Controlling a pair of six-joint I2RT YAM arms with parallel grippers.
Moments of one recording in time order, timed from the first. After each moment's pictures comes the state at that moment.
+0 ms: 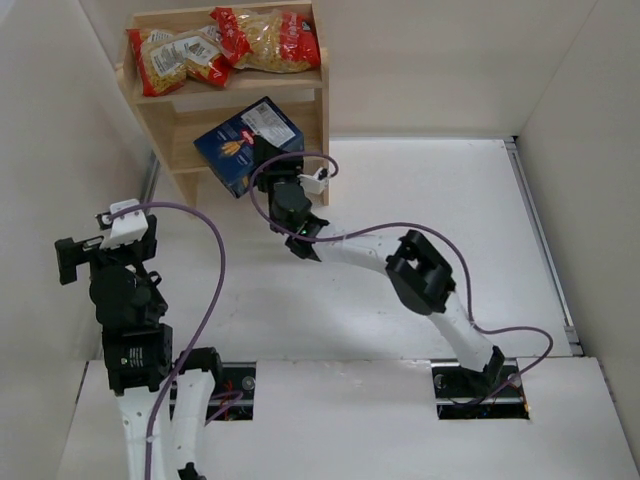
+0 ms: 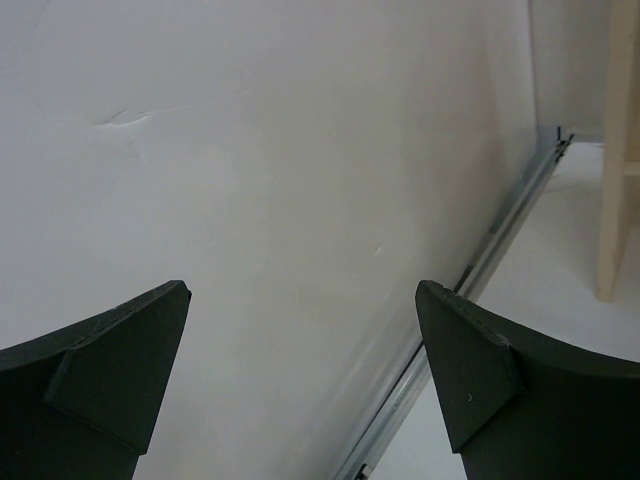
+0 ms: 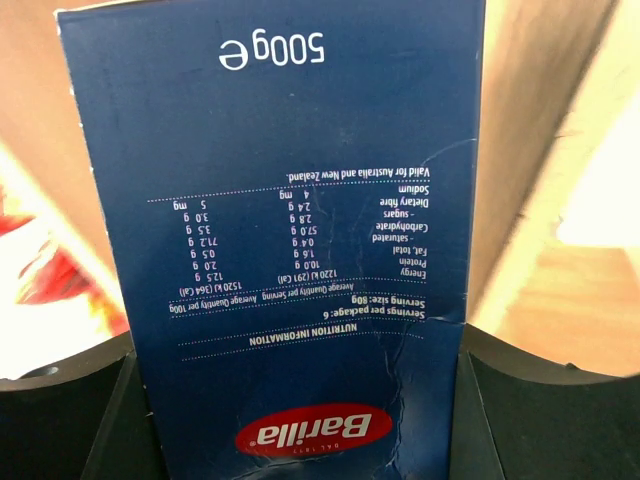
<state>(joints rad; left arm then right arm) 0.14 0.44 0.93 -0.36 -0.53 0.50 0.99 2.22 1.73 0.78 0.85 1.43</state>
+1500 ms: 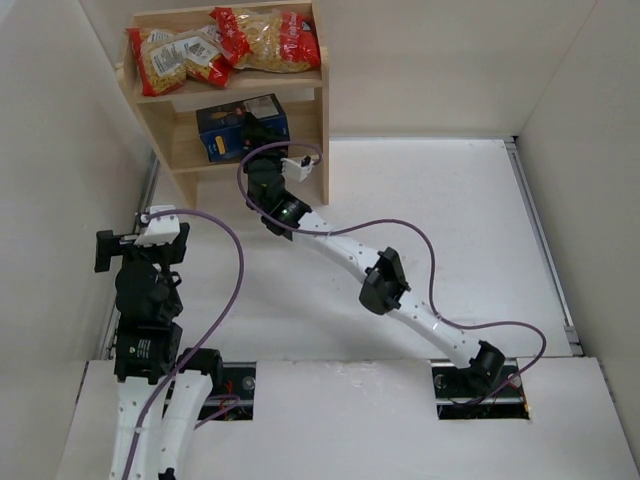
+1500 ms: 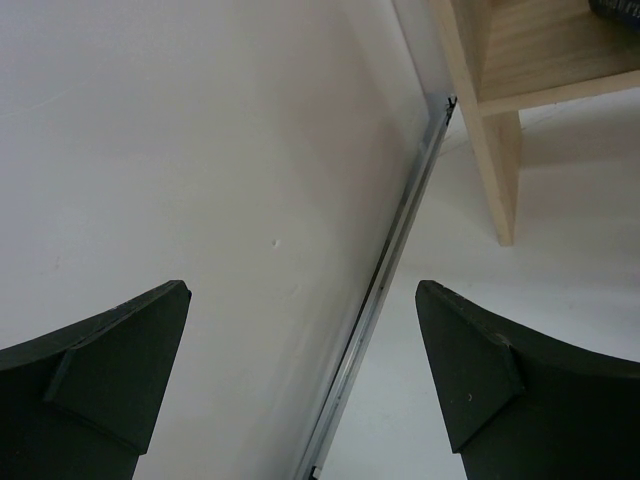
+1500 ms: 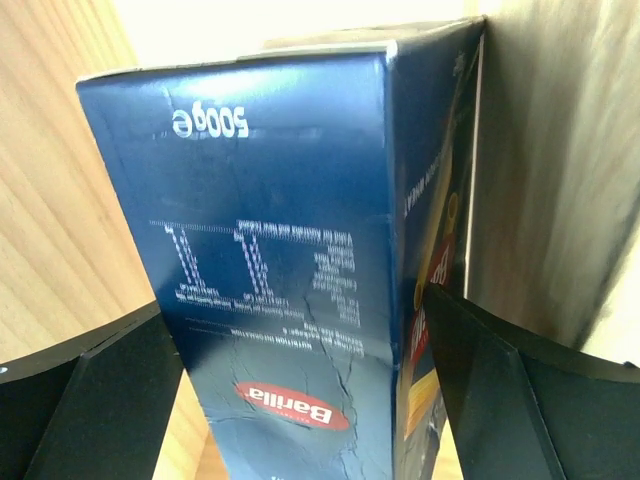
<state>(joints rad) -0.08 0.41 0.78 -0.33 -0.54 0.50 0.96 2.85 2.92 0.22 1.01 1.51</state>
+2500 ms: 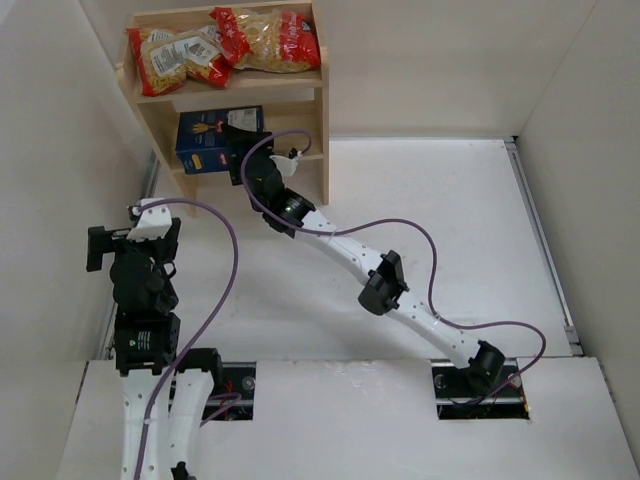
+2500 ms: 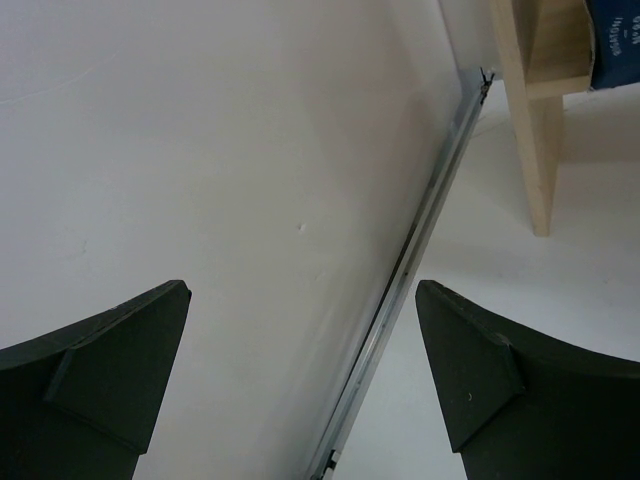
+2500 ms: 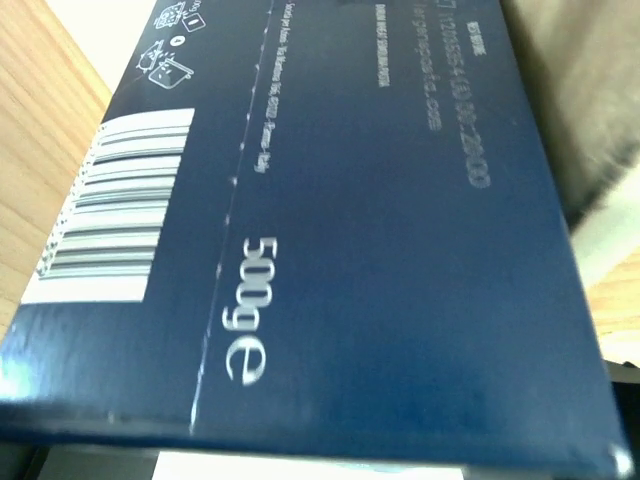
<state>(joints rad) 0.04 0.46 0.81 -0.35 -0.50 0.50 0.96 2.89 3.08 -0.10 0.67 1.65</state>
